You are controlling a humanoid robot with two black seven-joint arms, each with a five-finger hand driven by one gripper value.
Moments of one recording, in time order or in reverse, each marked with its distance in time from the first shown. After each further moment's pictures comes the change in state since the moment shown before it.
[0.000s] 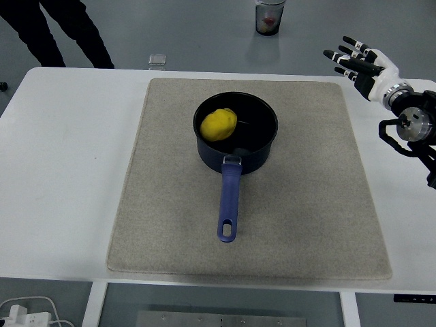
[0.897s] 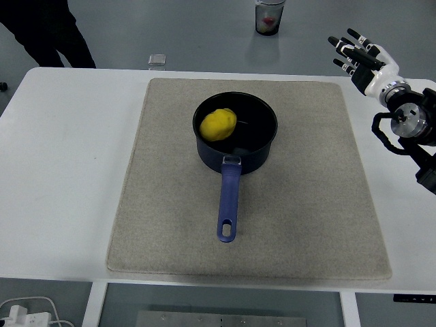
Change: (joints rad) left arm 0.000 0.000 0.000 -0.002 0.000 -0.001 0.000; right arm -0.036 0.036 0.196 0.004 0.003 -0.032 0.002
